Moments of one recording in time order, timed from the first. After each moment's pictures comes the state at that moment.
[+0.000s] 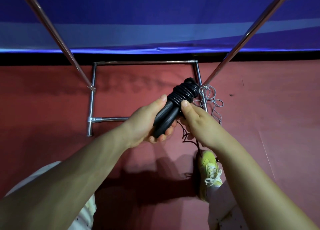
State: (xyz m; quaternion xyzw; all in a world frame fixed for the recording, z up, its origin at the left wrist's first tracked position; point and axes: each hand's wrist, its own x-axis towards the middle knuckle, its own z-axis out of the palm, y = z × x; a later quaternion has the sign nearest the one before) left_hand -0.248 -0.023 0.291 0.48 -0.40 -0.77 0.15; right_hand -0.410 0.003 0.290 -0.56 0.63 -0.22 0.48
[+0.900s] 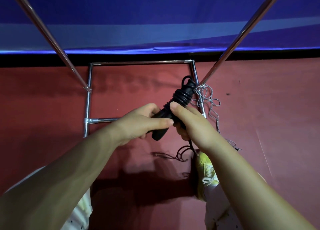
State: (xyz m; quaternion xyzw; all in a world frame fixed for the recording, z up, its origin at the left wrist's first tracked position) left_hand -0.242 -0.027 0.282 0.51 -0.54 -0.66 0.09; right_hand -0.401 0.006 0.293 -0.43 0.61 -0.29 0.60
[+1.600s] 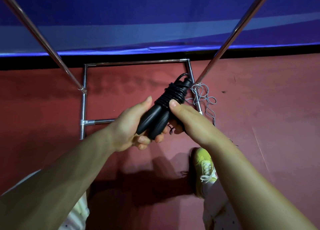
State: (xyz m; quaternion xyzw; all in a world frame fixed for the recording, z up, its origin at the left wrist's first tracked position) left_hand -0.238 -0.025 0.280 0.40 -0.34 -0.84 0.10; right_hand -0.415 0.002 0.286 -0.51 0.56 -0.26 0.59
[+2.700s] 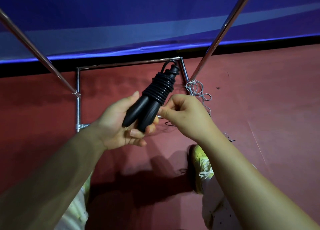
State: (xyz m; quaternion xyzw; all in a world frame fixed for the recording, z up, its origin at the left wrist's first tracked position) left_hand -0.236 -0.032 0.304 0.40 -0.27 -0.87 0.11; right_hand -0.410 0.002 0.305 -0.54 0.67 -0.29 0.43
